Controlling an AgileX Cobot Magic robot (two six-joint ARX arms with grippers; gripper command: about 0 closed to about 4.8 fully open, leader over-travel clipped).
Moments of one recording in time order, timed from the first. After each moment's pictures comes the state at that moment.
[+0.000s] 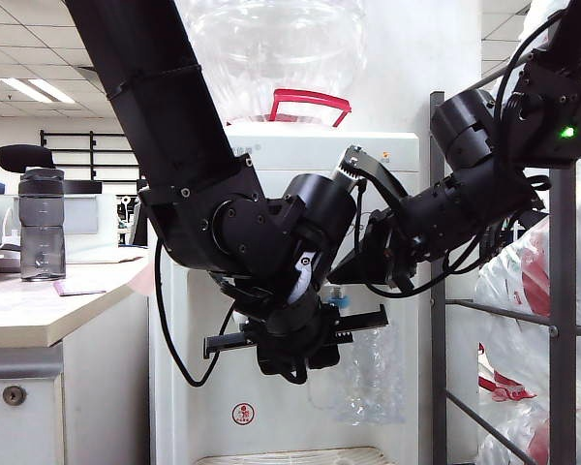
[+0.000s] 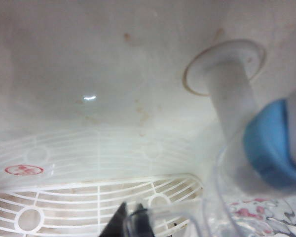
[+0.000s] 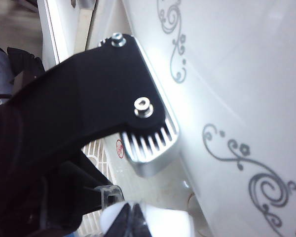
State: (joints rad) left arm -0.79 2.28 1.21 0.45 -0.50 -0.53; right arm 0.34 1.91 1.00 0.30 -0.62 -0.84
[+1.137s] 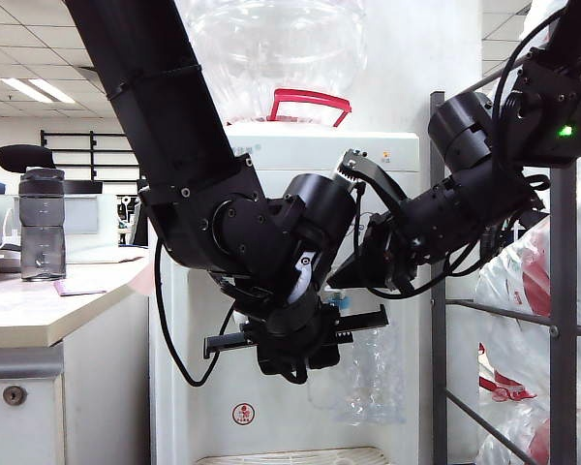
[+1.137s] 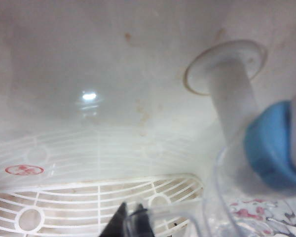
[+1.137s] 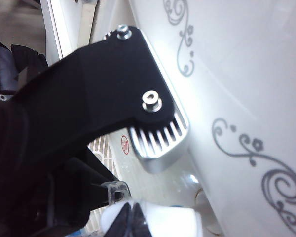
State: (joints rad) left arm -0.79 2.28 1.21 0.44 -0.50 -0.53; right arm 0.34 1.91 1.00 0.26 -0.60 -0.85
